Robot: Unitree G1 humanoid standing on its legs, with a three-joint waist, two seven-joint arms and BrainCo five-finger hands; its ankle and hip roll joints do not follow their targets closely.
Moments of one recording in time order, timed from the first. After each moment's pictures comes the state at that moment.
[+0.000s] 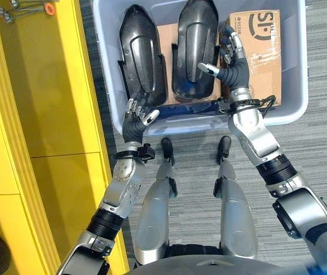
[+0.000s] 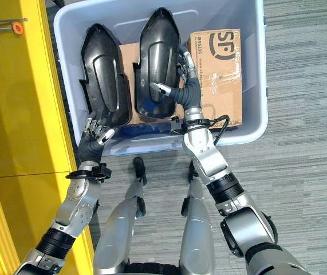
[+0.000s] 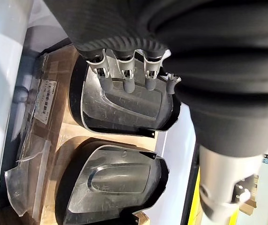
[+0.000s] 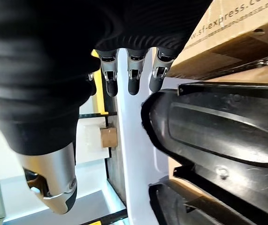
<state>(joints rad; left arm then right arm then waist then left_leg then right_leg) -0.20 0.28 -0.27 0.01 -0.61 -0.24 0.33 -0.74 -0.31 0.34 0.22 0.29 -0.11 -0.39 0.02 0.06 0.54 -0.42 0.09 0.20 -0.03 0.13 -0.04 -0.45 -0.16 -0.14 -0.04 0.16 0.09</state>
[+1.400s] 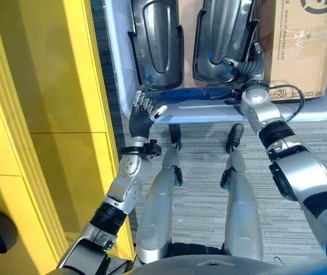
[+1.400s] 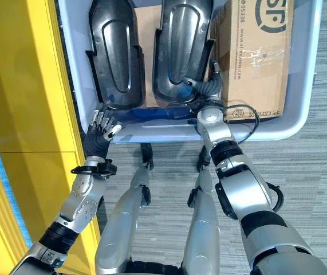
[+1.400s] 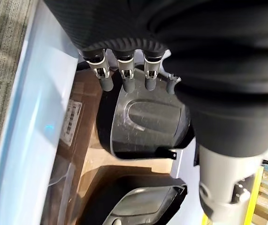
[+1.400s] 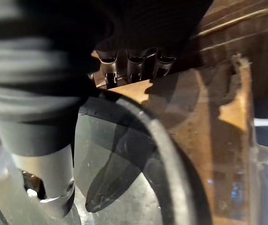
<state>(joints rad) -0.26 0.30 -0.35 0.01 -0.62 -0.29 0.33 -1.12 -0.34 0.29 1.01 0.34 -0.08 -0.45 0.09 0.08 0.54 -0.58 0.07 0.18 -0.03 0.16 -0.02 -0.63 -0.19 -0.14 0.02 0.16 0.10</state>
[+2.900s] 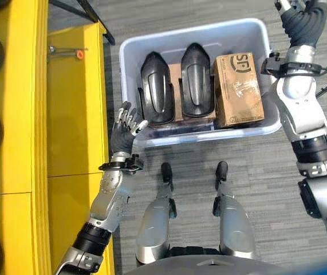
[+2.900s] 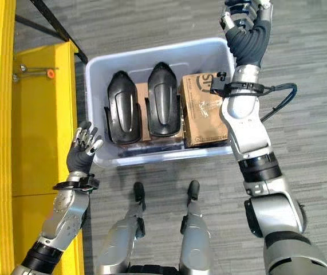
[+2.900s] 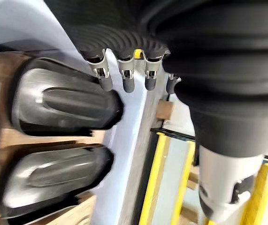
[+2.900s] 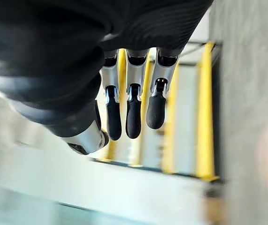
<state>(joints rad) -0.02 0.34 -0.18 -0.06 -0.66 -0.24 0.24 -0.76 -0.45 0.14 -0.01 0.20 -0.15 -0.51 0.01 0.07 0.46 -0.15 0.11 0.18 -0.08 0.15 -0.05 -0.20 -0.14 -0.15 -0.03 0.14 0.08</state>
